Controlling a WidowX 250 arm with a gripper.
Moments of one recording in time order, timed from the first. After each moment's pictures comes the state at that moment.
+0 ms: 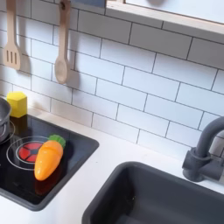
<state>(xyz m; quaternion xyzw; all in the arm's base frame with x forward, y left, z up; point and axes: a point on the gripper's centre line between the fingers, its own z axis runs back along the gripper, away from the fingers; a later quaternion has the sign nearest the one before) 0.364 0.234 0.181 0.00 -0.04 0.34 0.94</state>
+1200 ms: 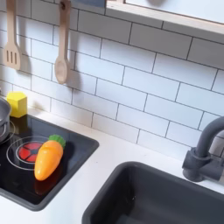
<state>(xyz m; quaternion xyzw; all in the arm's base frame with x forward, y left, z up) 0.338 0.201 0.206 -0.03 -0.05 0.29 0.95</state>
